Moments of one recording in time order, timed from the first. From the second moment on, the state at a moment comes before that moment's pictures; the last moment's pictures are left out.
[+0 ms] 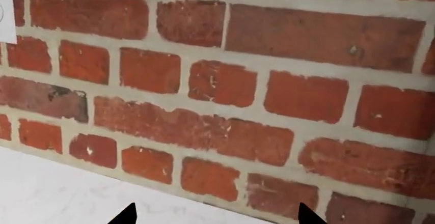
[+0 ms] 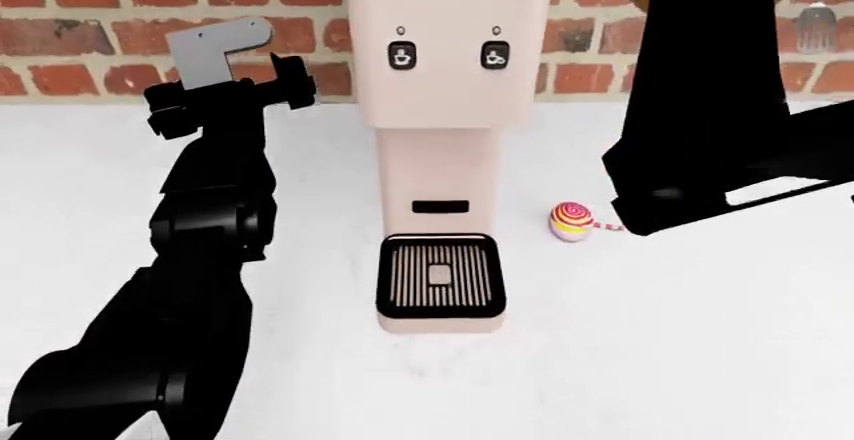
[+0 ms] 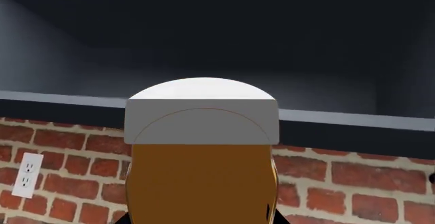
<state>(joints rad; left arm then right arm) -1.33 -0.05 -0.08 -1.30 -0.03 0.09 -0.21 2.18 1.17 -1.57 -1.04 1.59 -0.03 1.19</state>
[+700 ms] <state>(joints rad) -1.34 -0.04 -0.11 -1.31 0.00 0.10 -0.20 2.23 1.16 -1.49 -1.05 1.67 0.04 1.21</state>
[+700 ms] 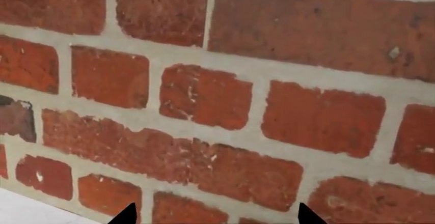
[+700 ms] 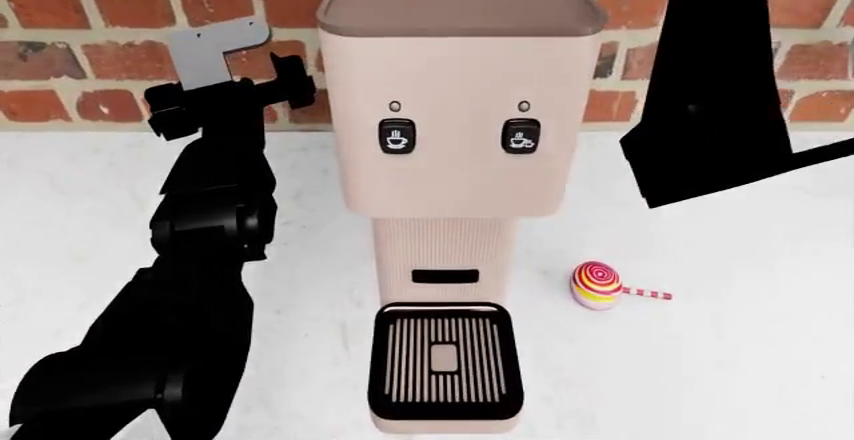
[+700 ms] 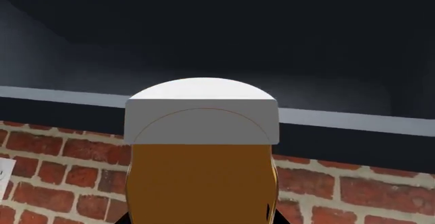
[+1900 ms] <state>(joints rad) -1.33 -0.04 -0.05 -1.31 0.00 0.10 -0.23 2.34 0.83 -0.75 -0.66 2.07 0.64 1.57</state>
